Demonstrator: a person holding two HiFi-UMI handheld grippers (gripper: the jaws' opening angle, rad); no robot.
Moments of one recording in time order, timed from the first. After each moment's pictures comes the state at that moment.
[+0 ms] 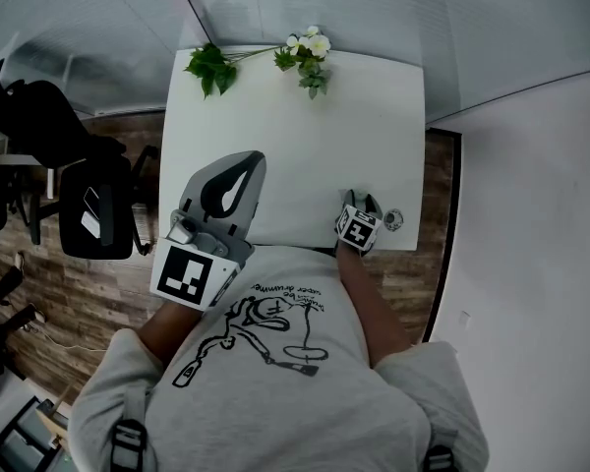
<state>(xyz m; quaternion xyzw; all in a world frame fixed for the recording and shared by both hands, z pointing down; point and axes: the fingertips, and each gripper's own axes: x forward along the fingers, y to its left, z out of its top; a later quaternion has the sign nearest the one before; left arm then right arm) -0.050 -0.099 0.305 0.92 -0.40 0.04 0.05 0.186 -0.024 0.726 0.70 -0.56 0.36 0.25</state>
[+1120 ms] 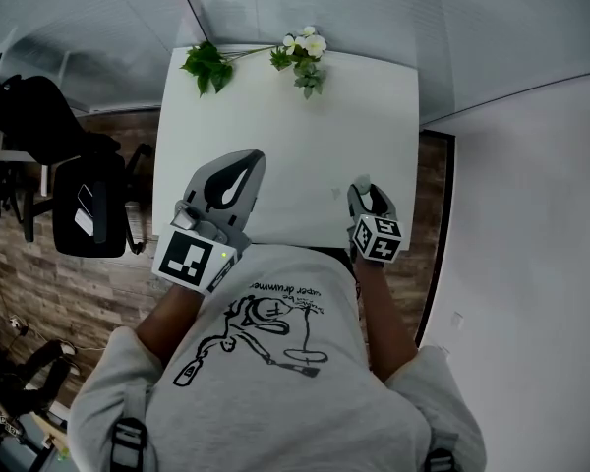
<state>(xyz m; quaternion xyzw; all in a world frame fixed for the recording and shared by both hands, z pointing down) -0.046 -0.098 0.333 0.92 -0.38 0.05 0.08 0.174 -0.046 0.614 0.61 -0.70 0.32 0.20</state>
